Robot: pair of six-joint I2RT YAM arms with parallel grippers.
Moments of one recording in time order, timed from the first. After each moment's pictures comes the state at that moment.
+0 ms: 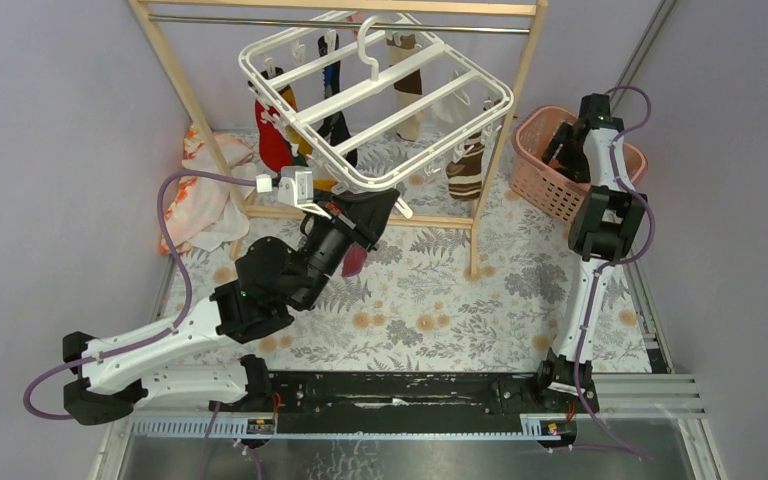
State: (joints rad) left arm -1.19 0.98 1.08 0.20 -0.60 -0.46; right arm -0.21 2.47 2.33 -0.91 0.07 0.36
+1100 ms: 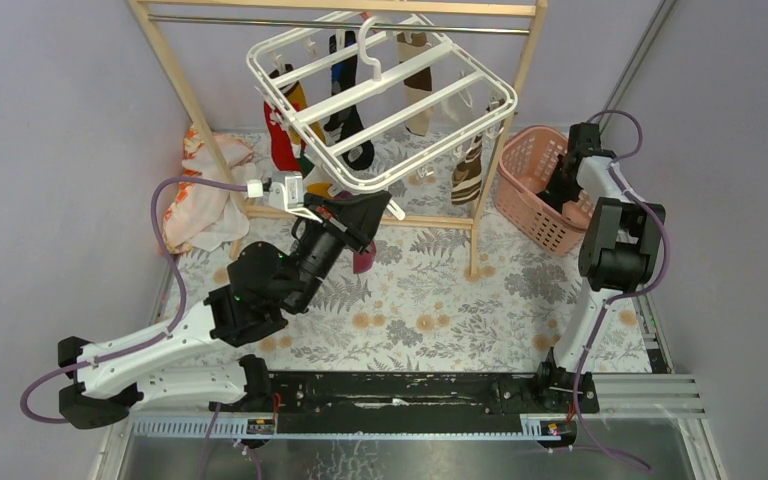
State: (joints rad) left arm -1.19 0.94 1.03 0.21 -0.61 -0.46; right arm -0.16 2.05 1.59 -0.60 0.08 0.30
